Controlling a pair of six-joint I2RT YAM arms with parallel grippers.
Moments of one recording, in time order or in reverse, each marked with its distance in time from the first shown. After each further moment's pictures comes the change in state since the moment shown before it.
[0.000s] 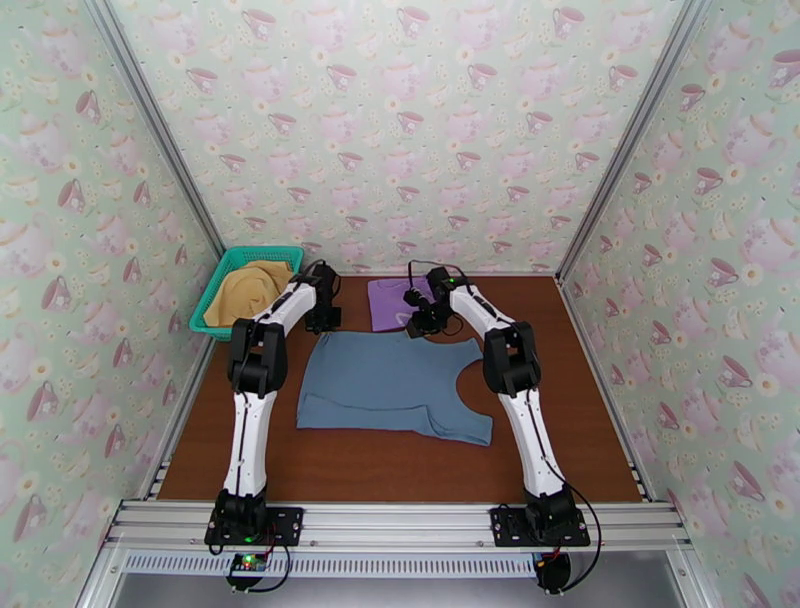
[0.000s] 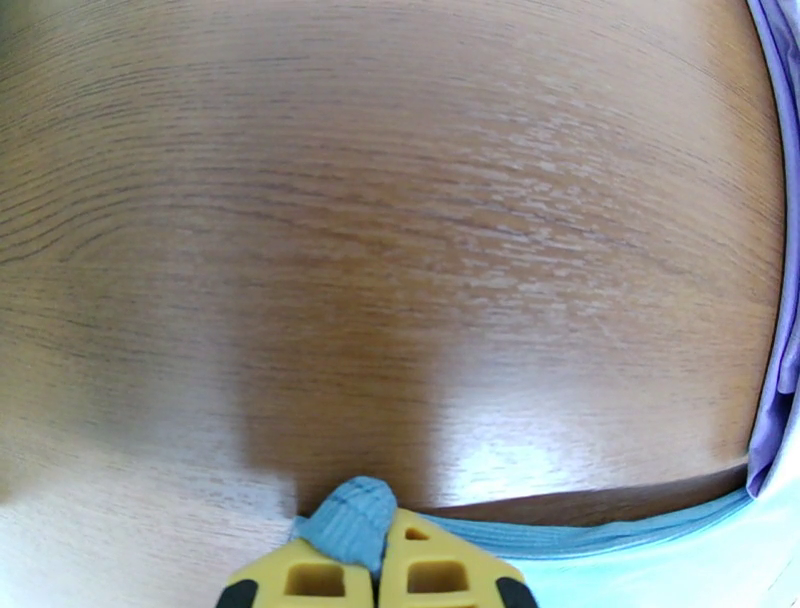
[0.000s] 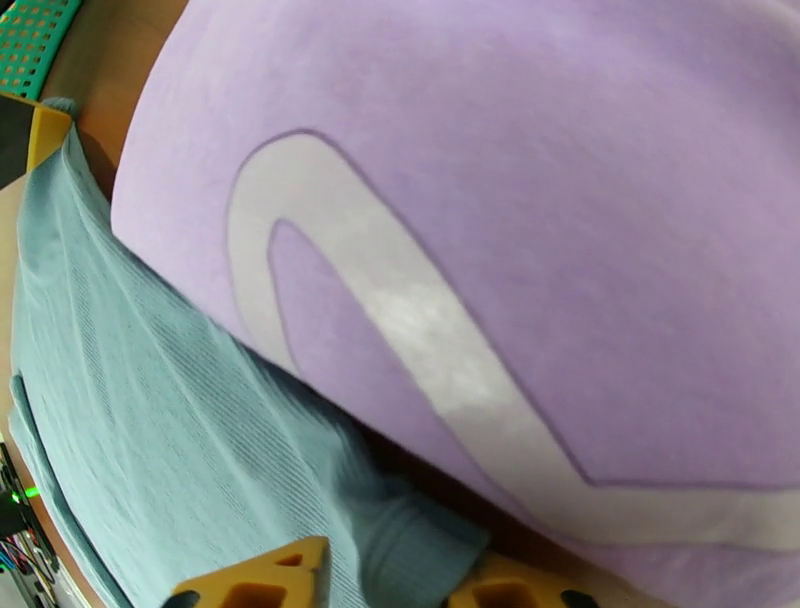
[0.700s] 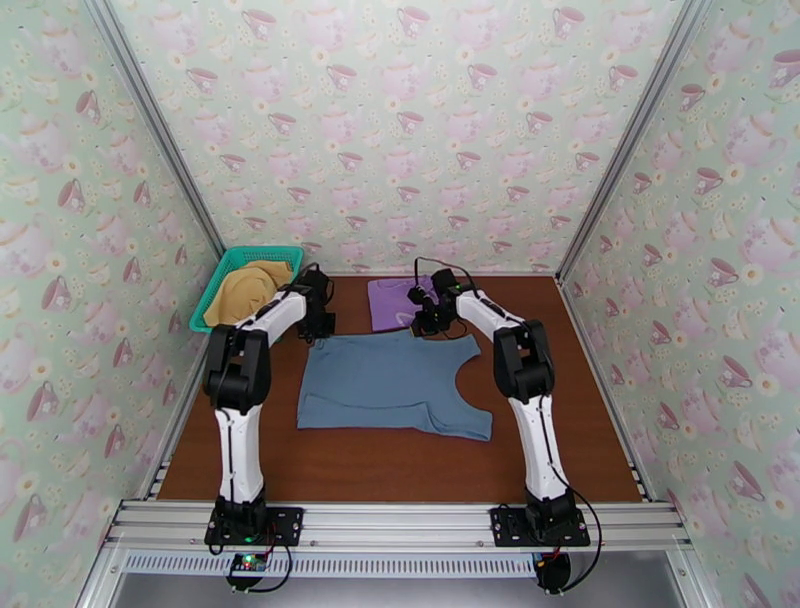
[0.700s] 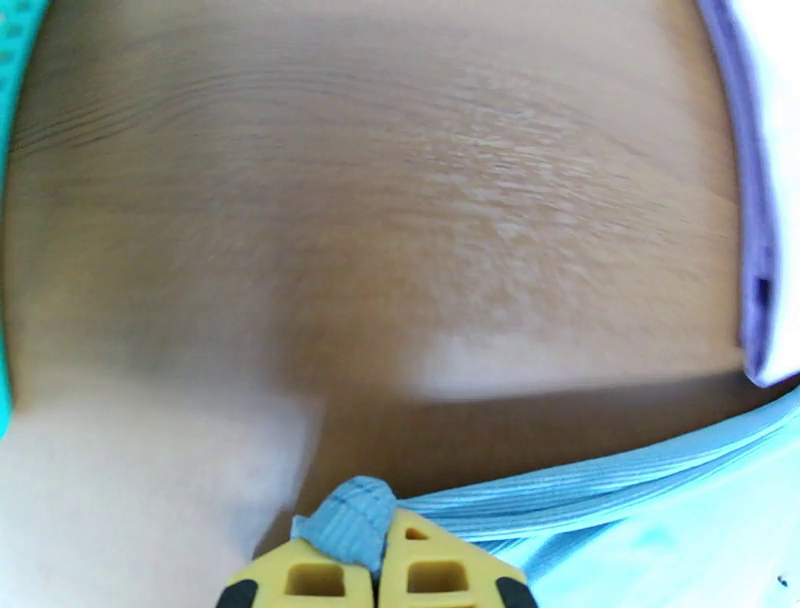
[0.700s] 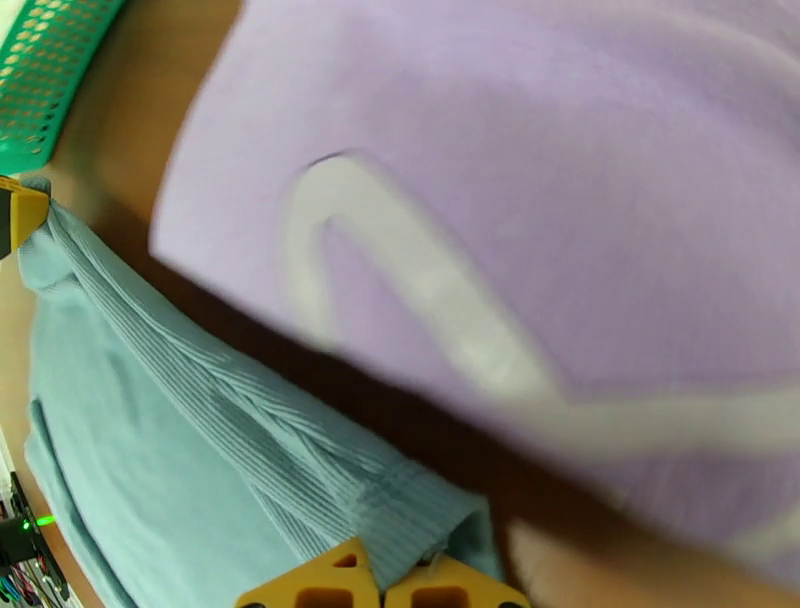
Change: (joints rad) left arm 0.000 -0.323 -0.413 0.201 -0.019 -0.006; right arm -0.001 -0.225 -0.360 0.282 -0.021 0.066
